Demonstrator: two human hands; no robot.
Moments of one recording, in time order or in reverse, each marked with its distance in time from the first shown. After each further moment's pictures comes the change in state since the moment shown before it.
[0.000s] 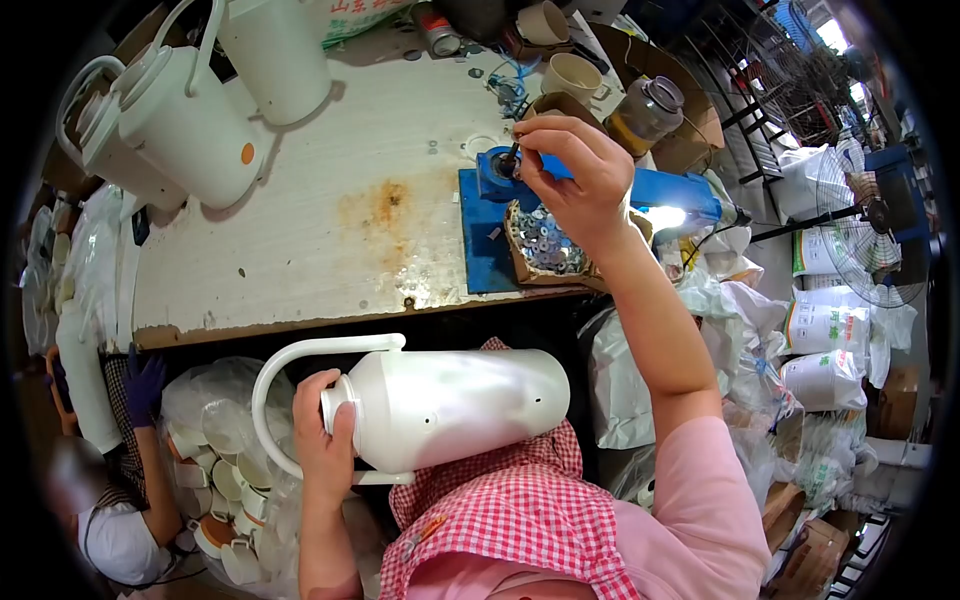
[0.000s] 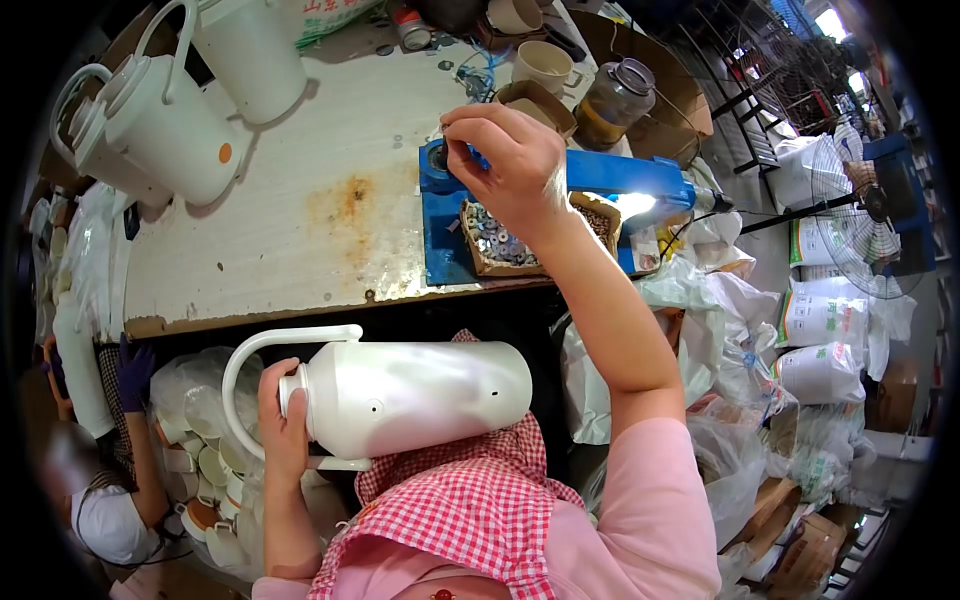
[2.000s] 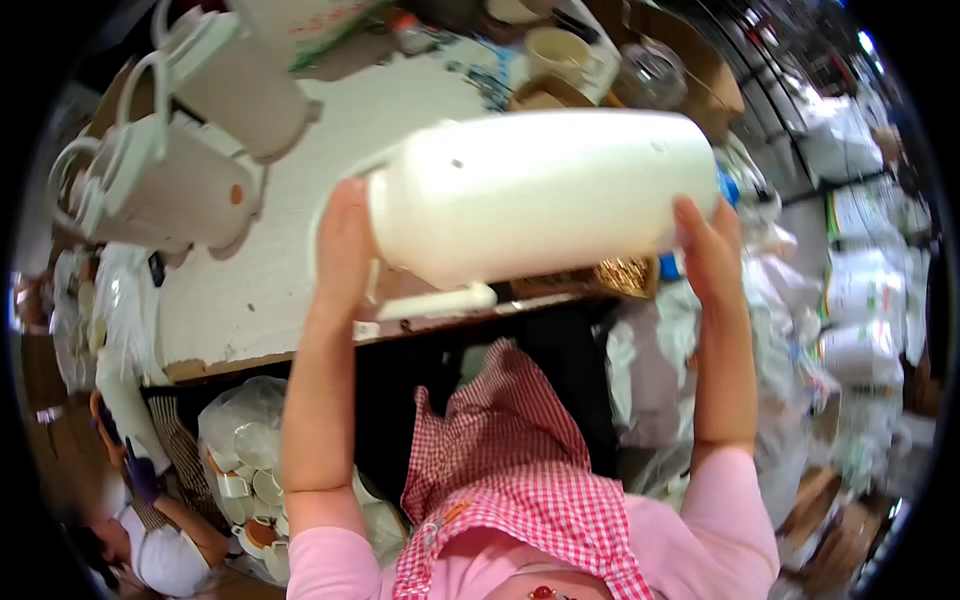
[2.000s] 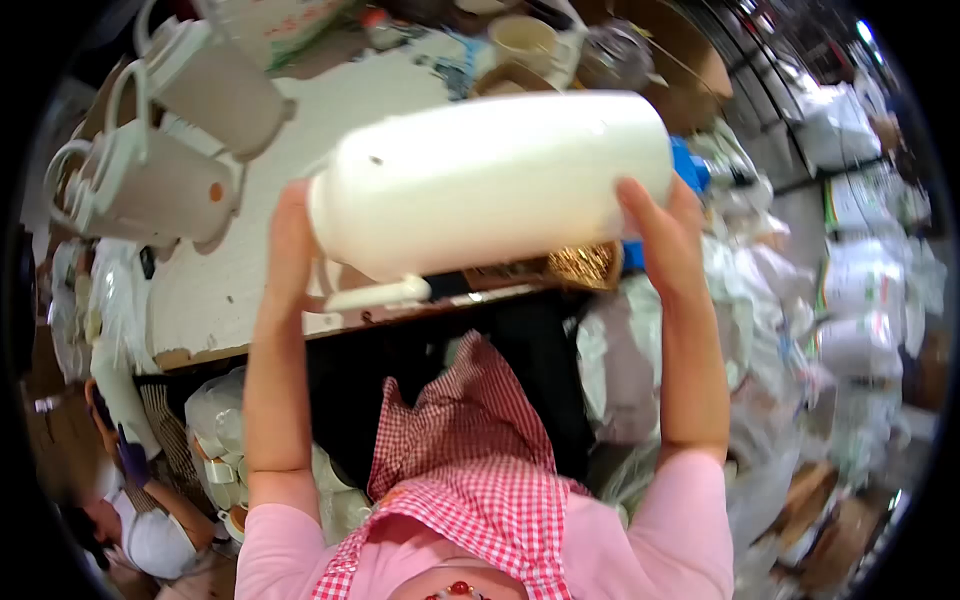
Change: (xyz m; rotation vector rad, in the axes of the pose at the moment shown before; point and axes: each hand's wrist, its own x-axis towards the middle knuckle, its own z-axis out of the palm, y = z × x) left_hand 0.234 0.051 0.103 -0.068 -0.055 0.266; right_hand -0.100 0.042 -0.129 0.572 0.127 1.149
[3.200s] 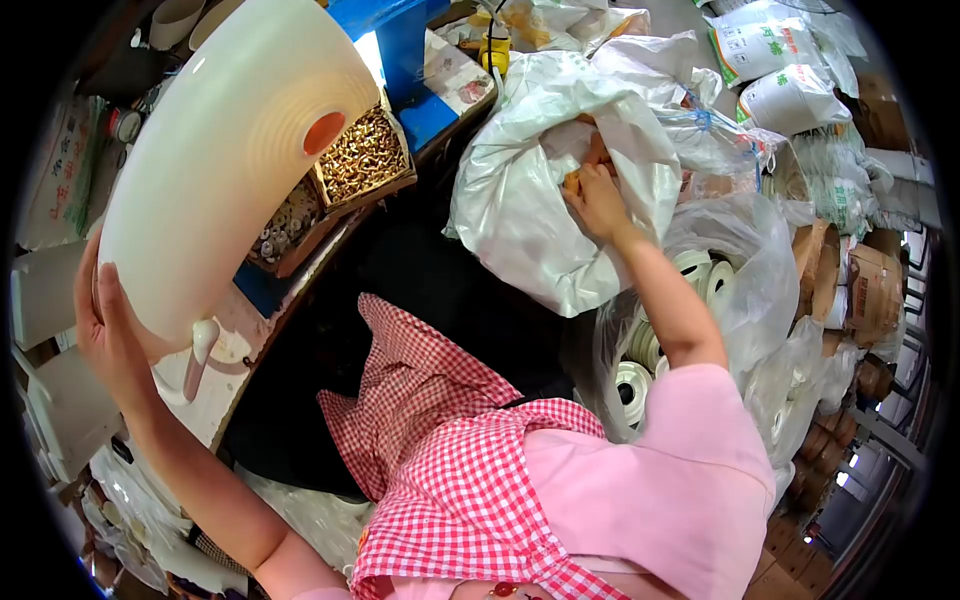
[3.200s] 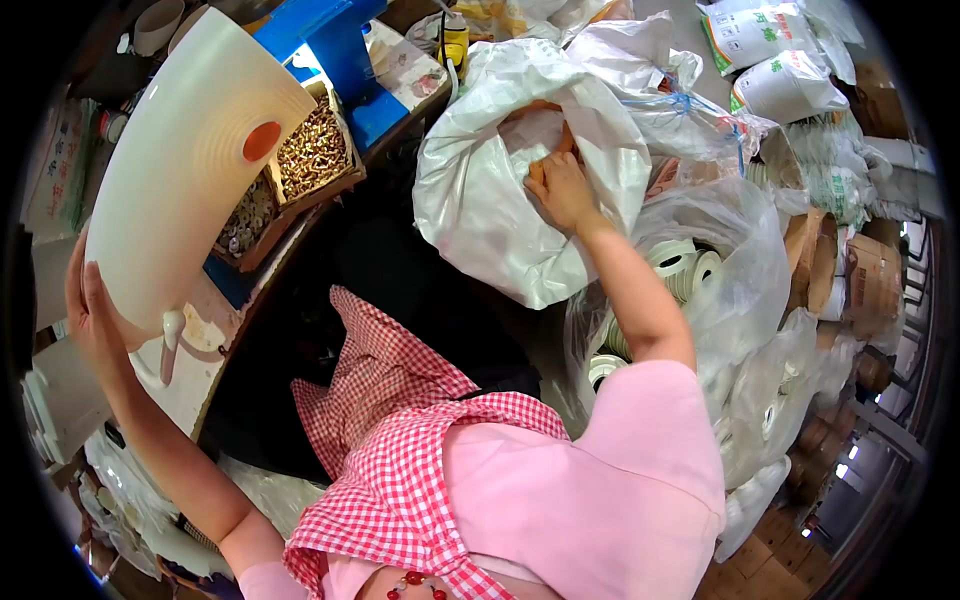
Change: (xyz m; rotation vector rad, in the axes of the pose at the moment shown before) left_hand 0.020 0.085 0.024 0.083 -0.182 0.162; right_hand -0.218 0.208 -0.205 -1.329 0.133 0.087
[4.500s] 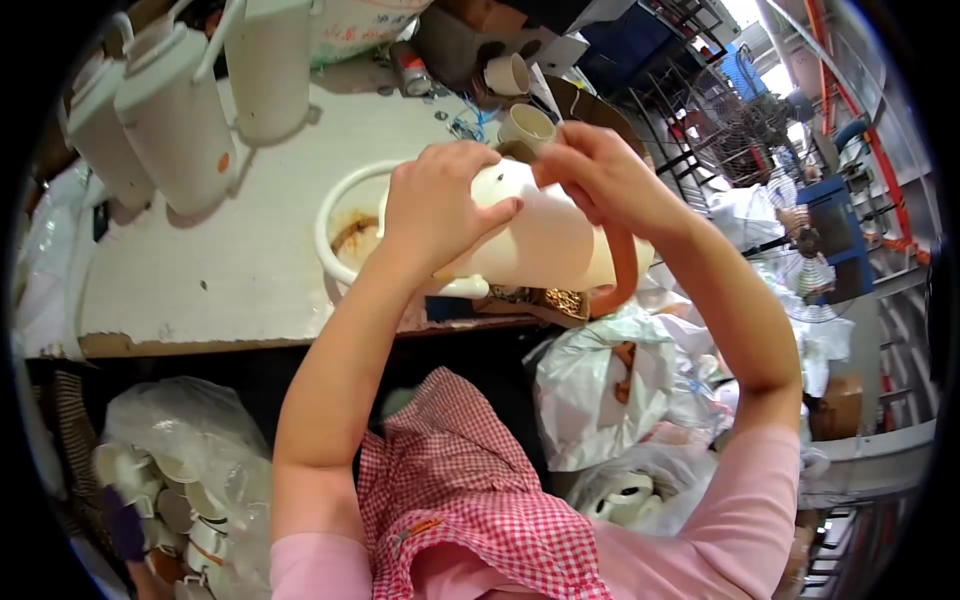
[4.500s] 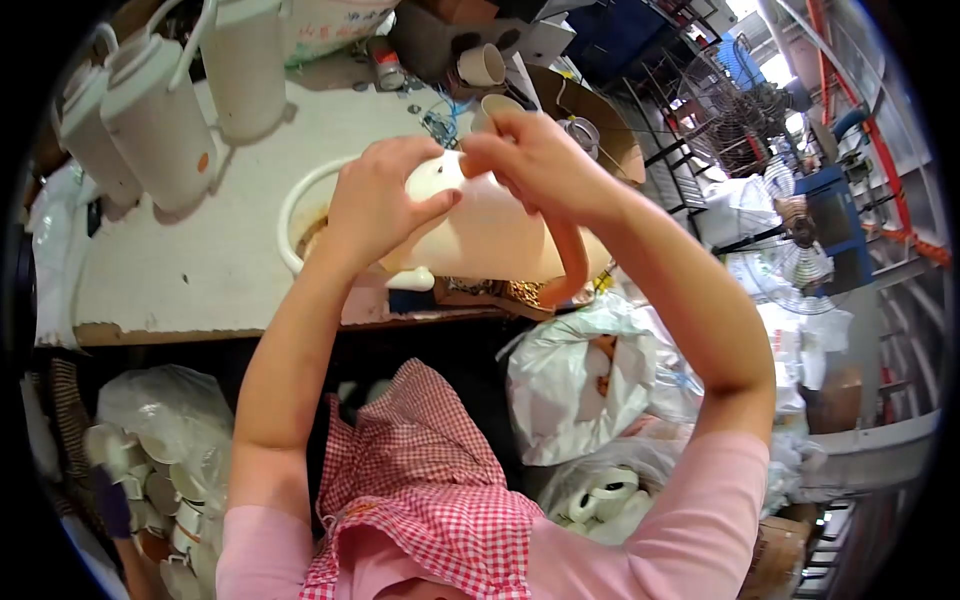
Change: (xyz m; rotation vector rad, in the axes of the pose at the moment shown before) left_hand -0.014 0.002 -0.001 0.097 0.261 0.258; right_hand 0.196 -0.462 -0.261 0.577 -0.600 -0.415
